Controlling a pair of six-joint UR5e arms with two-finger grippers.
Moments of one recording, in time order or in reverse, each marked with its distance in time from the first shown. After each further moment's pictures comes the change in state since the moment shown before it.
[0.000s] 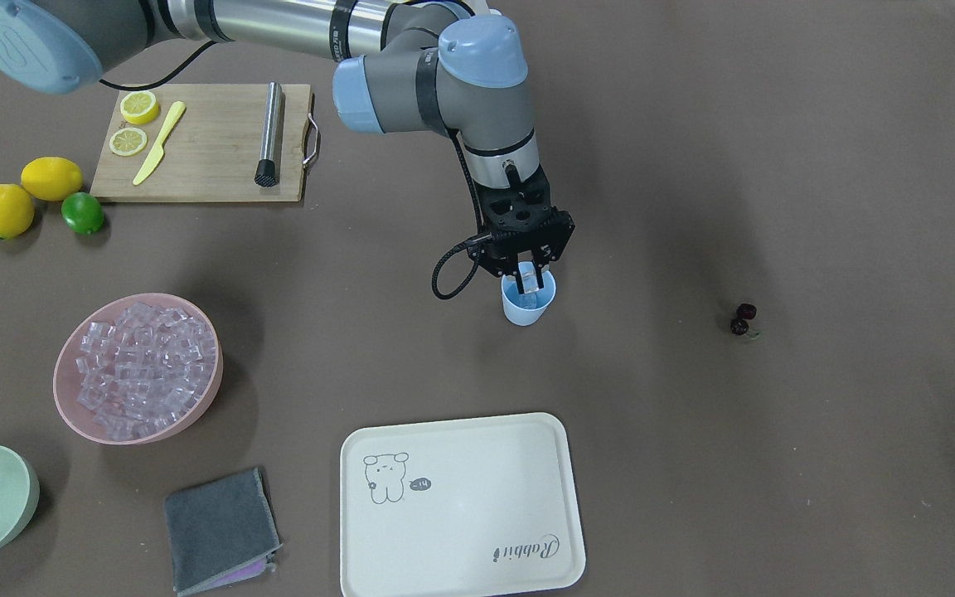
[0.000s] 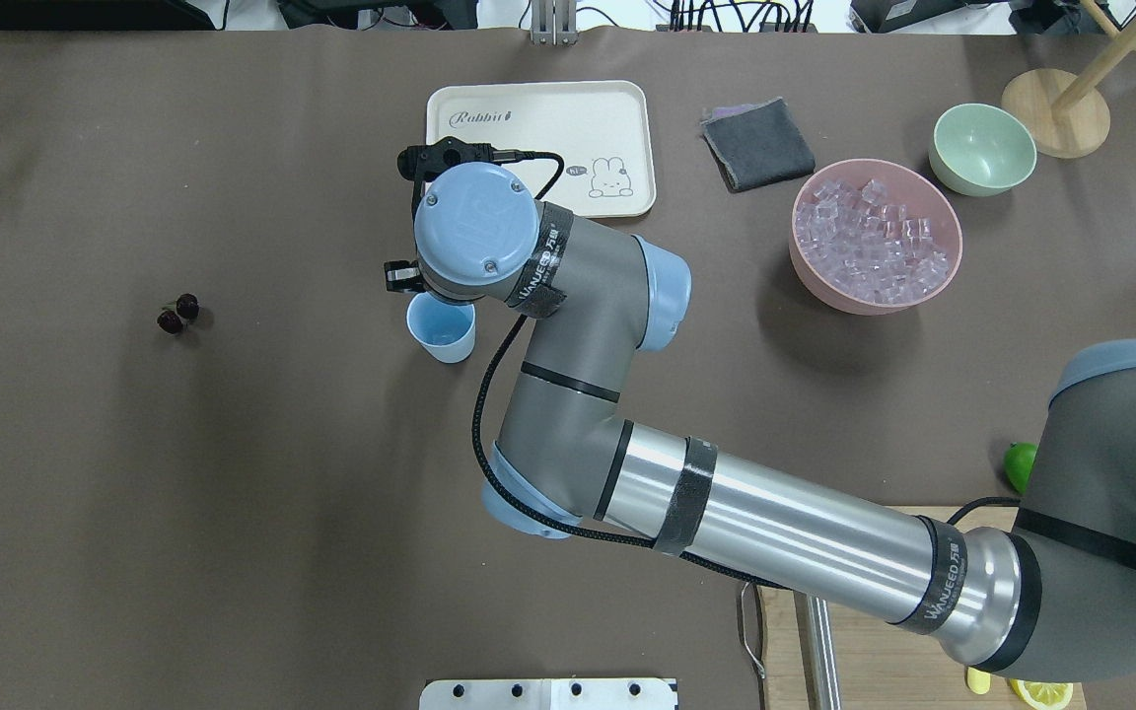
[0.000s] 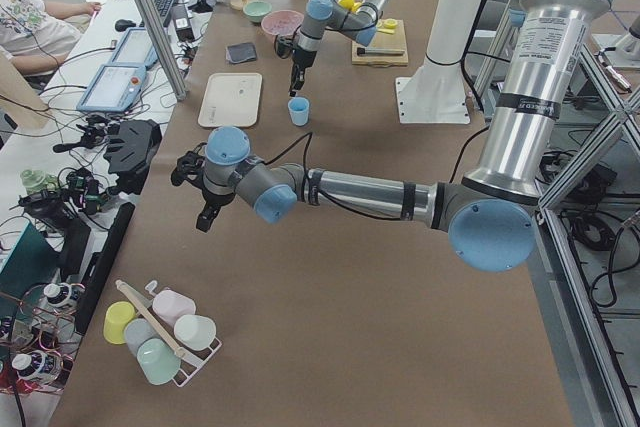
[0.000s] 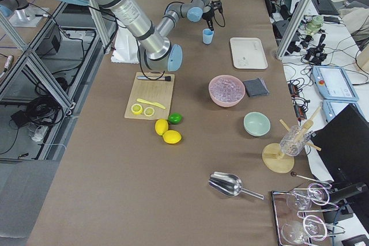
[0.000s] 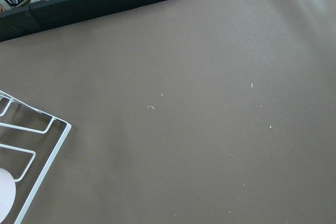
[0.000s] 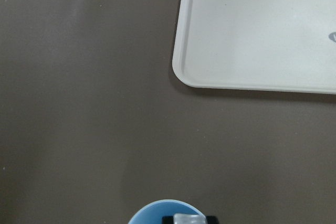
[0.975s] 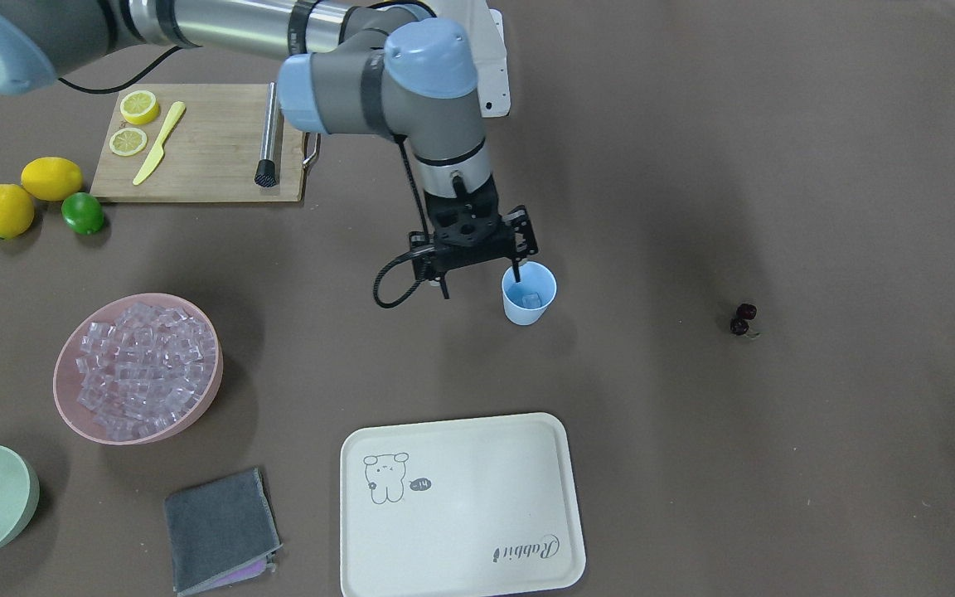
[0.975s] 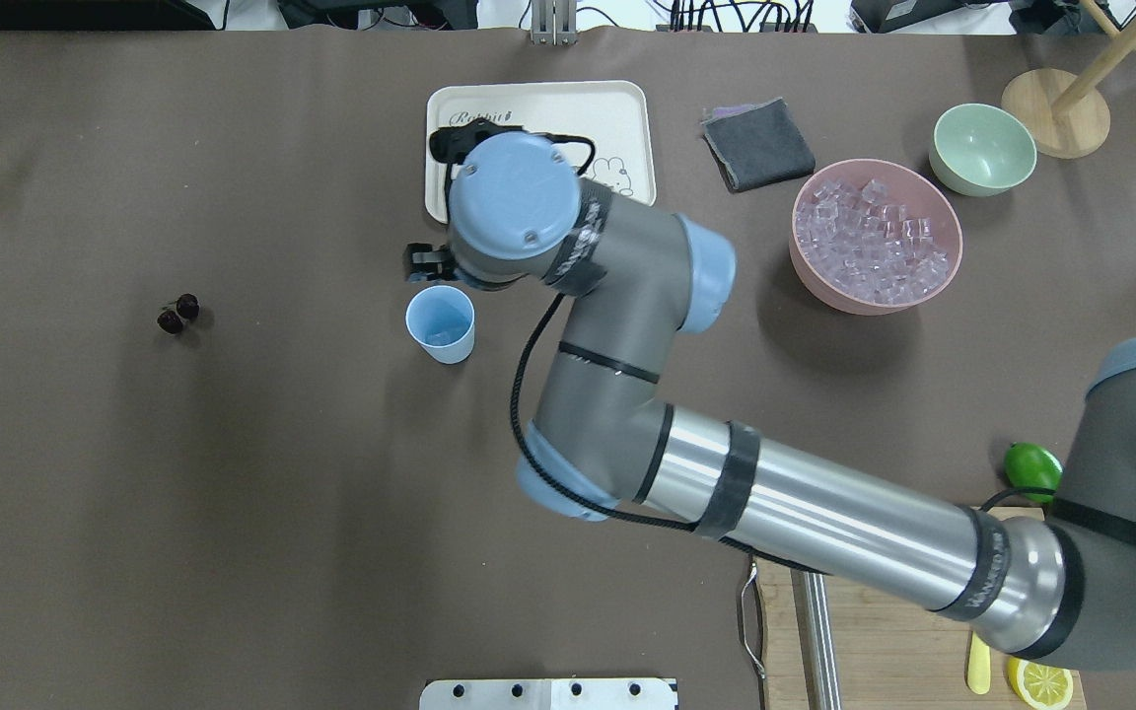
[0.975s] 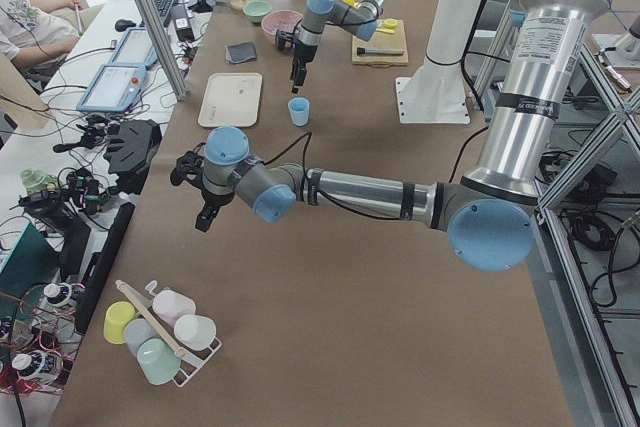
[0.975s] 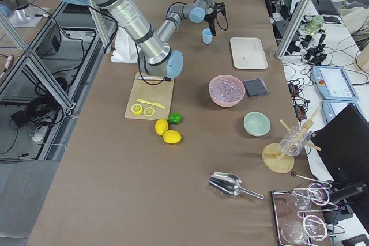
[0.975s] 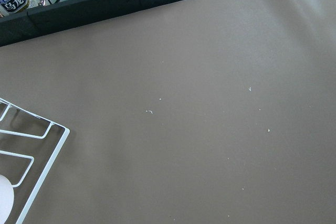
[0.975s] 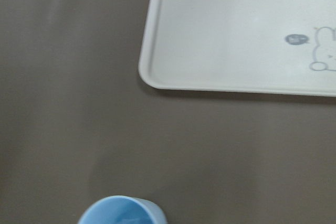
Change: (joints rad) left arm 0.000 0.004 0.000 -0.002 -0.001 0.001; right arm 0.105 -0.142 0.179 -0.105 0.147 -0.066
